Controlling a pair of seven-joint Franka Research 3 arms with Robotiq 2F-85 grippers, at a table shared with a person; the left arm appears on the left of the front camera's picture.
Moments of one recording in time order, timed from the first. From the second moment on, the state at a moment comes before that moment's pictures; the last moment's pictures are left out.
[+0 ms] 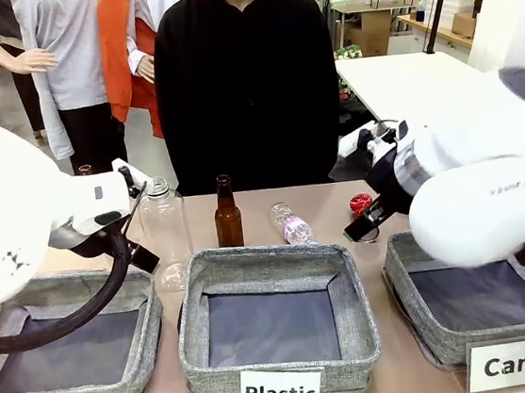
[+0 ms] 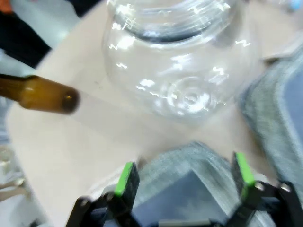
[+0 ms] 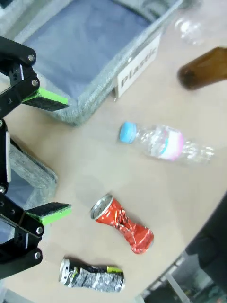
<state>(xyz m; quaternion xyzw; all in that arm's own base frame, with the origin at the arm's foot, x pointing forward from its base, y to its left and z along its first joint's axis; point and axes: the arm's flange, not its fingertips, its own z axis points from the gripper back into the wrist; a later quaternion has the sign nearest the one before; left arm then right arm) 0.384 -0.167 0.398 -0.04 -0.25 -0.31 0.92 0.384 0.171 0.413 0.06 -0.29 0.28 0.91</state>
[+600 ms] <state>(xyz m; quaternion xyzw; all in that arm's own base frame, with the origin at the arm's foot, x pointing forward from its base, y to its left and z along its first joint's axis) 0.257 -0.082 0.580 -0.26 -0.27 -0.33 0.86 0.312 0.014 0.535 0.34 -0.24 0.09 0.91</state>
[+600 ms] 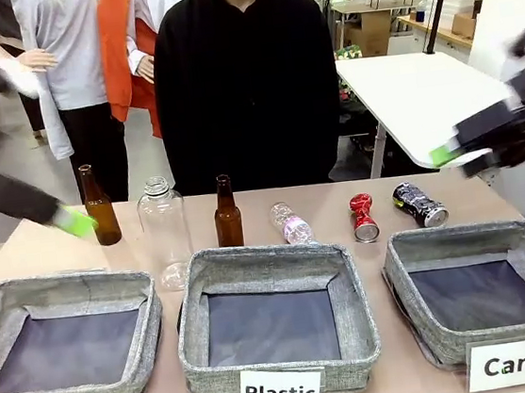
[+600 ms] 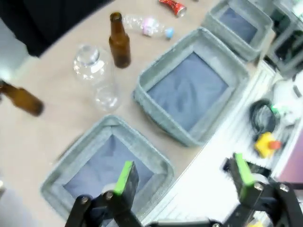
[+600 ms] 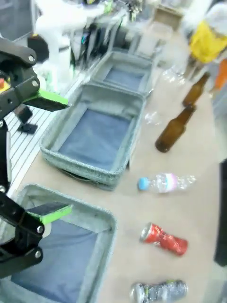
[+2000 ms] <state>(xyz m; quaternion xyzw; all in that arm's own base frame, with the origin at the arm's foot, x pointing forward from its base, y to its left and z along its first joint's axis) 0.307 0.182 0.451 -0.55 -0.31 0.14 0.76 0.200 -0.245 0.467 0.46 -0.32 -0.19 0.80</state>
